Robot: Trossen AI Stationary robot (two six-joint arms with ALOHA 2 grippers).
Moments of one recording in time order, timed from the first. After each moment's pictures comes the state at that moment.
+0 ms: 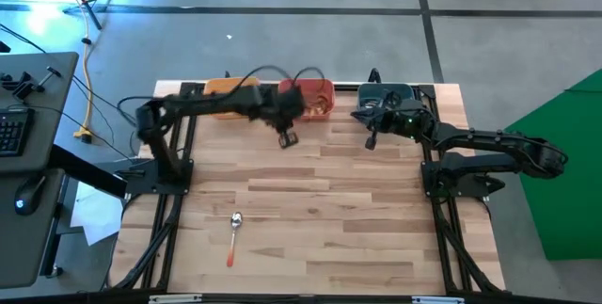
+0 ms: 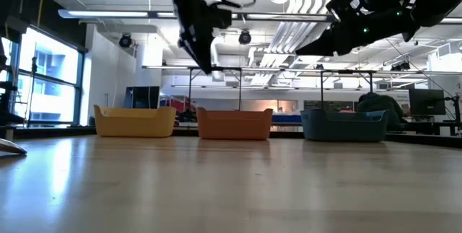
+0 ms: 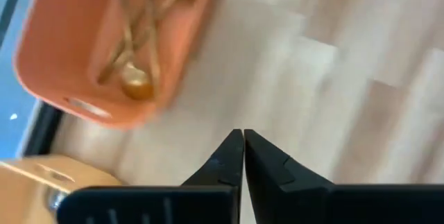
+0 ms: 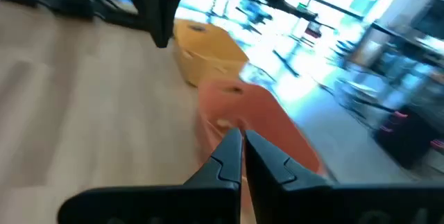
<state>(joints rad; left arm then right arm) 0.28 1.79 1.54 -0.92 -0.20 -0.04 -0.46 0.99 0.41 0.38 -0.06 -0.39</state>
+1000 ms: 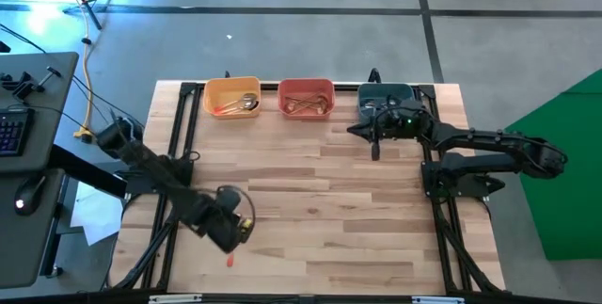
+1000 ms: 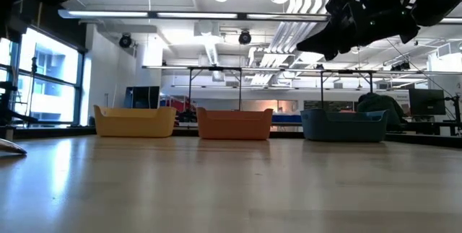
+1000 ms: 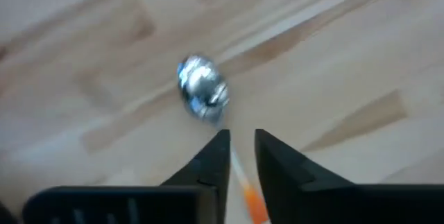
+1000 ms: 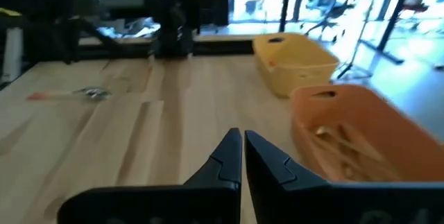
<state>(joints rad) -0.69 1.54 1.09 -1.01 -0.19 -1.79 -0.45 0.99 0.41 0.36 -0.35 -0.11</state>
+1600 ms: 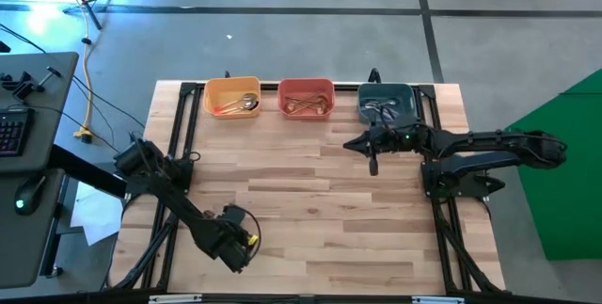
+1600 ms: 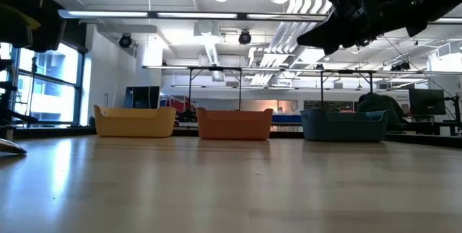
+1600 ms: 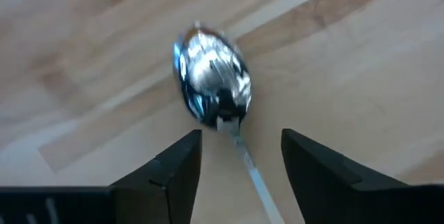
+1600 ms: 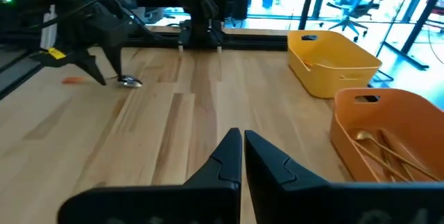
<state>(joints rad) -0.77 1.82 1.09 -0.92 -0.19 -1.85 -0.23 0.99 0.41 0.34 -0.19 -0.11</state>
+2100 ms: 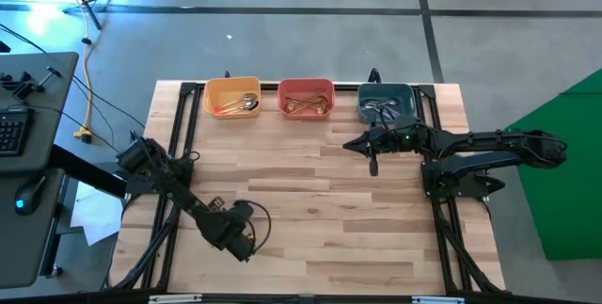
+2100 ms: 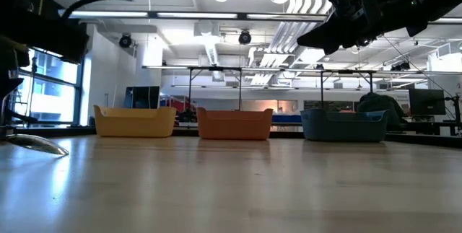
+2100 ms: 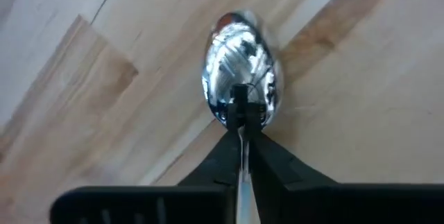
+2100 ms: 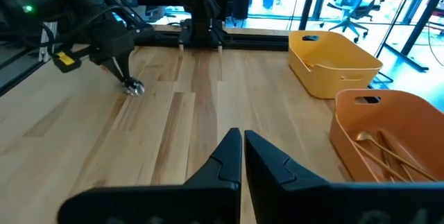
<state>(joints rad) -0.69 1.82 1.05 -0.92 -0.22 -1.45 -0.22 0.99 0.41 0.34 -0.19 -0.12</state>
